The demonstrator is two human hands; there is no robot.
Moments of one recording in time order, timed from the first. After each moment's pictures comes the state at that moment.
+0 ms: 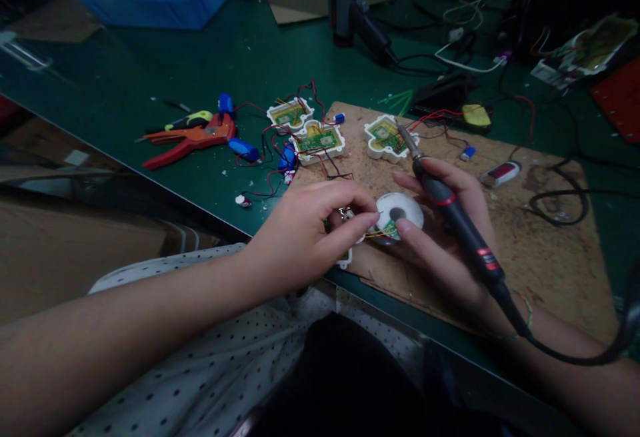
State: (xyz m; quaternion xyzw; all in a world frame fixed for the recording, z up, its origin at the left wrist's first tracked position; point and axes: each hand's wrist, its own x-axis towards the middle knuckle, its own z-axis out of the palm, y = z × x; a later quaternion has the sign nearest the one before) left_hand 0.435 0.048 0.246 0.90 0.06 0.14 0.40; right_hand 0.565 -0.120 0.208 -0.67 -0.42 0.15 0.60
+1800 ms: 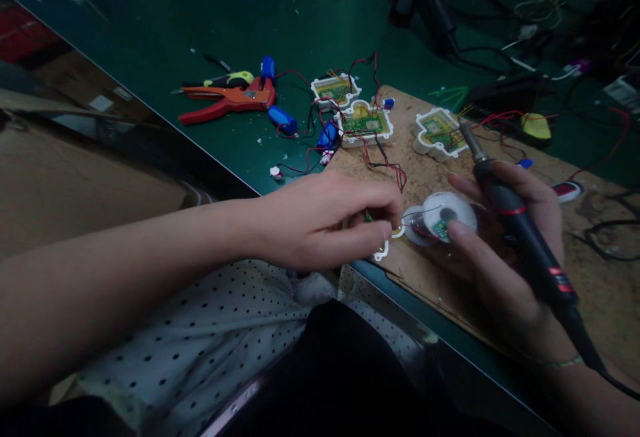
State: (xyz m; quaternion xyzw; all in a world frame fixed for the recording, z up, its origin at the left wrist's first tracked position) left_hand 0.408 0.087 0.257 0.90 -0.07 -0.01 0.42; right_hand 0.560 -0.117 0.212 -0.67 -0.40 0.16 0.61
